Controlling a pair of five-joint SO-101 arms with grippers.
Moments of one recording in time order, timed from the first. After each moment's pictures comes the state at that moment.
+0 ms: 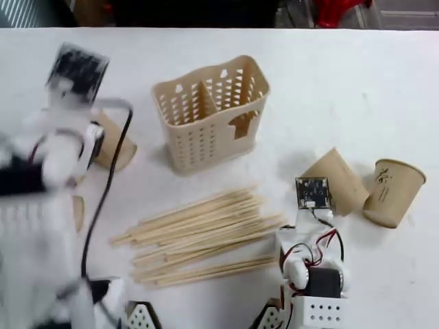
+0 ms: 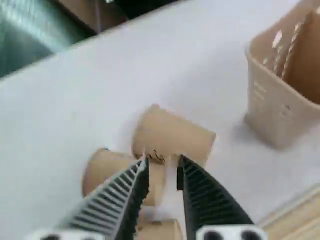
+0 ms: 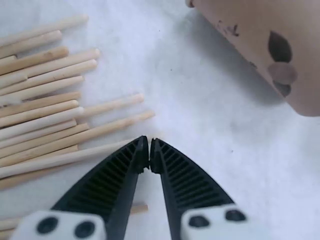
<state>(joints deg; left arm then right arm) -12.7 -29.1 10.0 82.1 -25.9 -0.7 -103.0 96.4 72.3 5.7</state>
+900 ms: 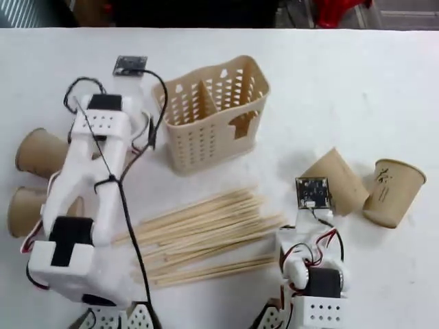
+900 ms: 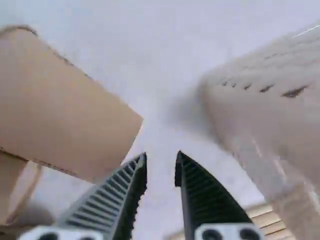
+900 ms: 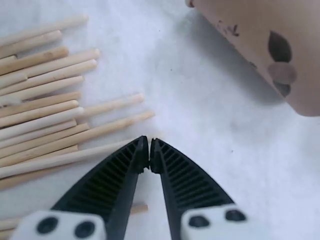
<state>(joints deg) -3.3 6.8 9.8 70.8 2.2 -0.7 -103.0 96.4 72.3 5.7</state>
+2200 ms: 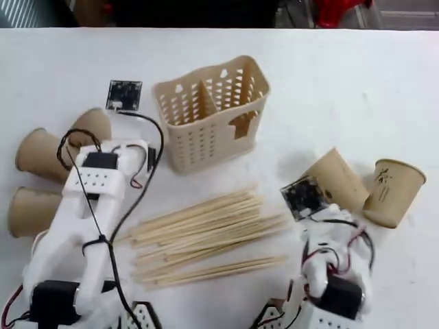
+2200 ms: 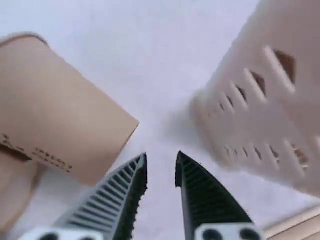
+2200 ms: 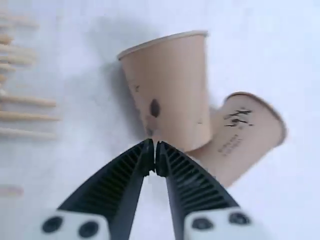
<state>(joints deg) -2.4 -19.5 45.2 42.7 1.4 16.9 -103.2 76.2 72.8 50.0</state>
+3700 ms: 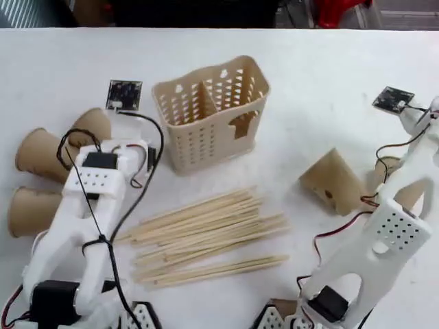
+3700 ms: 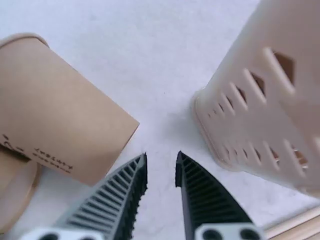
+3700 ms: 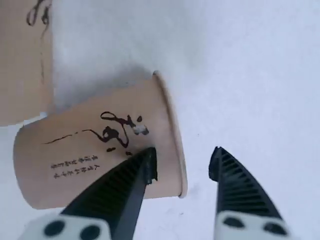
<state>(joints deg) -2.4 -19.5 45.2 42.6 1.4 35.8 51.4 -60.7 98.2 89.5</state>
